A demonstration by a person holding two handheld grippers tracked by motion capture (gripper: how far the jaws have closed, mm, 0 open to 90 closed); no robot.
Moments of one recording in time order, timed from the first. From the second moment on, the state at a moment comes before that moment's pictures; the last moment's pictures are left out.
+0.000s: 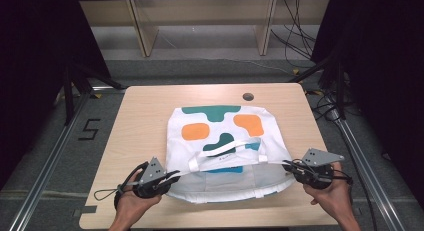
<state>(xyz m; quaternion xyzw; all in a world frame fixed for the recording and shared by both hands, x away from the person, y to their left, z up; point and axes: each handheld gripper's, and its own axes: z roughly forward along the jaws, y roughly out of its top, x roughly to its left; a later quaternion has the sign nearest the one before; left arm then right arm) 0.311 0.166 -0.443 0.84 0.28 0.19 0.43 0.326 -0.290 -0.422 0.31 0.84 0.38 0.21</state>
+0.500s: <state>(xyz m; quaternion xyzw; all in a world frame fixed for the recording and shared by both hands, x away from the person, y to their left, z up) 0.324 0.173 -0.397 0.80 0.29 0.21 0.48 0.348 -0.293 -0.366 0.28 0.83 0.43 0.22</state>
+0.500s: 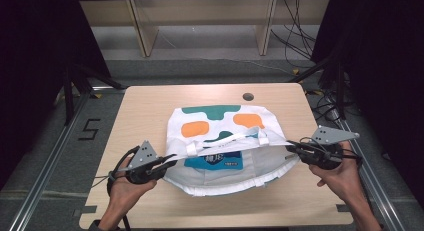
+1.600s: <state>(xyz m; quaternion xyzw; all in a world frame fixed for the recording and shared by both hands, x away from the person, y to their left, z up) 0.339 0.174 -0.259 0.72 0.26 0.28 0.59 0.357 -0.301 -0.224 0.24 0.77 0.51 0.30</state>
